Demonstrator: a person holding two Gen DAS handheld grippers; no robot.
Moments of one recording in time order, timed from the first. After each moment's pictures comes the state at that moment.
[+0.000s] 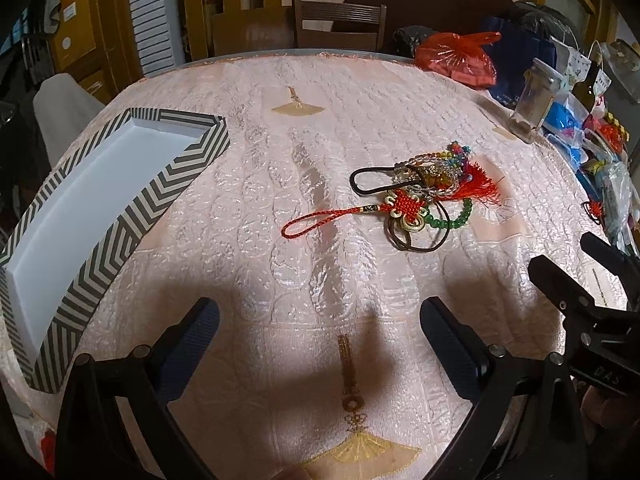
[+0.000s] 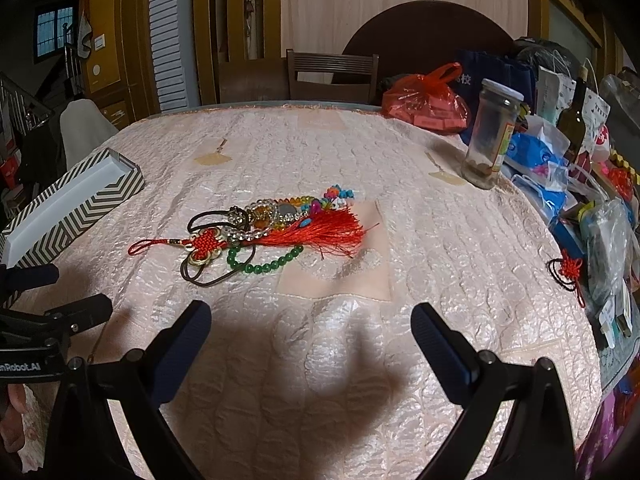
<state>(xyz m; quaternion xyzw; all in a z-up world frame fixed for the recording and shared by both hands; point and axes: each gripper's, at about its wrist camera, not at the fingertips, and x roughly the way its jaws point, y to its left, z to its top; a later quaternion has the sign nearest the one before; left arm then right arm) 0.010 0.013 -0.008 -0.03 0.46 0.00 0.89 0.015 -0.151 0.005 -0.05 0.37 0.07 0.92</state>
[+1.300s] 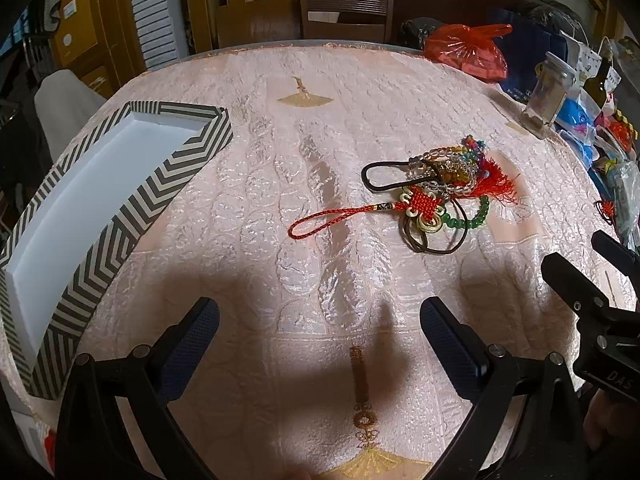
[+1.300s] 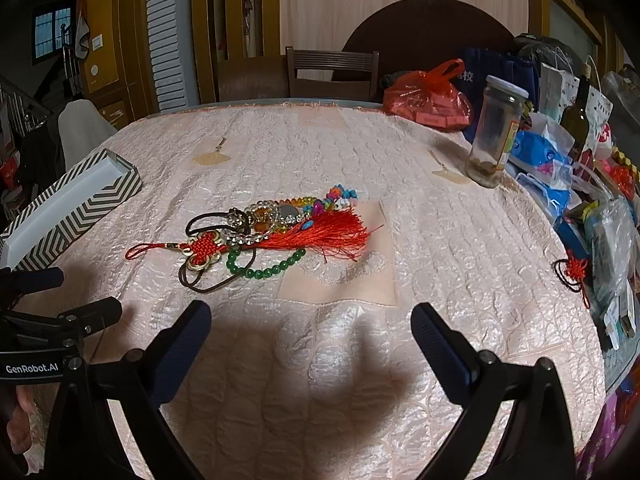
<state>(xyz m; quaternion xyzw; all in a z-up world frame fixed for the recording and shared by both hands) 0.021 0.016 -0.017 -0.03 0.47 0.01 0.88 0.026 -0.146 0.002 -0.05 0.38 0.07 0.92</state>
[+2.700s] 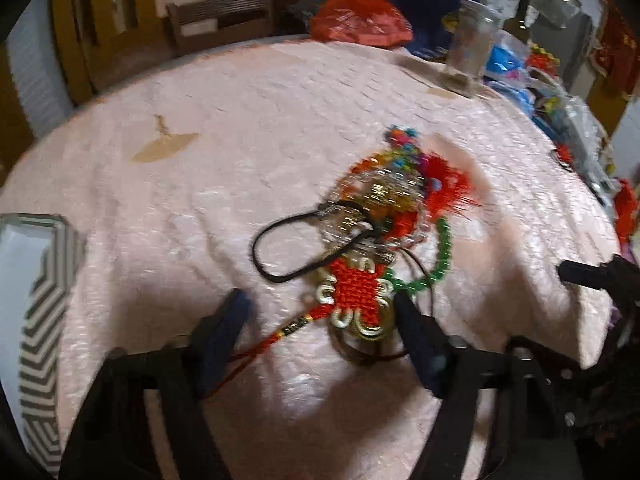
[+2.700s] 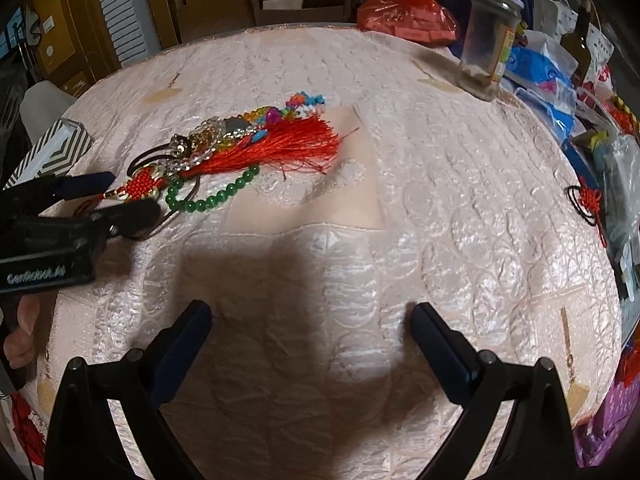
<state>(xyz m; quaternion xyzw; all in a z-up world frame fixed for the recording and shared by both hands) 0.111 -0.027 -0.040 0.06 0.46 -0.17 0.87 0.050 -0.168 -0.046 -0.02 0.50 0.03 0.86</state>
